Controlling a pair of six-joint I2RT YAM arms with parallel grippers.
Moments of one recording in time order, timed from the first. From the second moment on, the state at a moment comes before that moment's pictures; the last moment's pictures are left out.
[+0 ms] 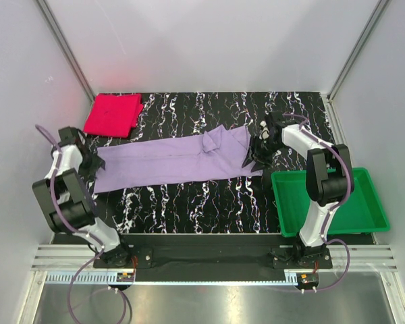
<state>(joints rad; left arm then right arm) 0.44 1.63 1.13 -0.65 -0.01 -0.53 0.20 1.90 1.34 -0.76 -0.47 0.45</state>
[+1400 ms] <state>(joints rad) 0.47 1.77 1.12 -0.77 -0.19 -0.71 0.21 1.93 1.39 -0.82 -0.31 0.42</state>
